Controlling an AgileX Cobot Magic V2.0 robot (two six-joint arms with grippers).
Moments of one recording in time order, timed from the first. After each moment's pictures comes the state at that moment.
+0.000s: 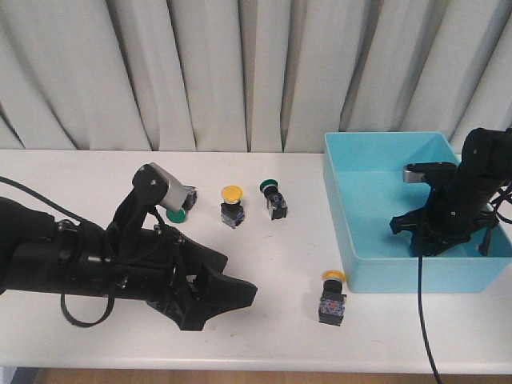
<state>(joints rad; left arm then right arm) -0.43 1.43 -0.81 -1.35 0.71 1.29 -0.07 2.10 -1.44 0.07 0.87 -0.22</state>
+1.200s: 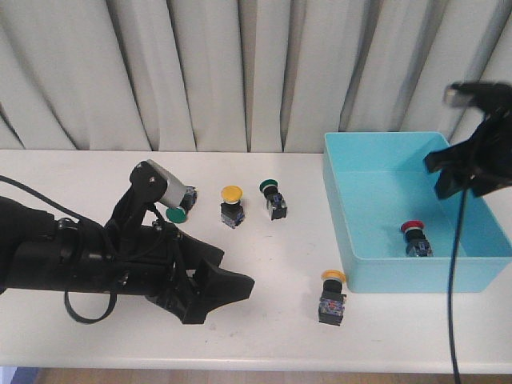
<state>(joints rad) -0.43 1.43 -0.81 -1.34 0.67 1.29 -0.07 1.69 -1.47 0.12 1.11 -0.22</state>
